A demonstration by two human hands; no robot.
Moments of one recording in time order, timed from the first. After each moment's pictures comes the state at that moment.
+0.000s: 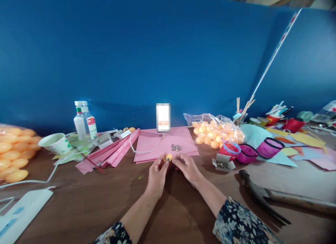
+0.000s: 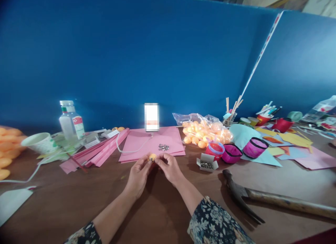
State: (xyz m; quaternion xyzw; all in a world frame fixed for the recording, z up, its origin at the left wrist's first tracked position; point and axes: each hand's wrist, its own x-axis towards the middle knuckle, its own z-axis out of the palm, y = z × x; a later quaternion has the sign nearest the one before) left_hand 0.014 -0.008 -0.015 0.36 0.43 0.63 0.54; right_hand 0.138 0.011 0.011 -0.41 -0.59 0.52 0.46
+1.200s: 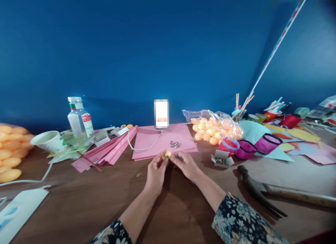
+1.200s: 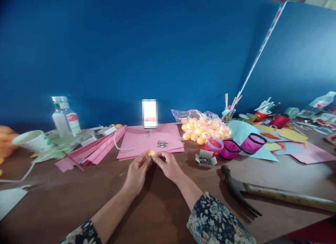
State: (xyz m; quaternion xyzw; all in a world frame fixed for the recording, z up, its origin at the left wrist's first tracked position) left_hand 0.016 -0.011 -0.007 0.34 0.43 0.63 0.55; right_hand 0.141 0.010 0.011 -0.42 -0.63 0.49 0.42
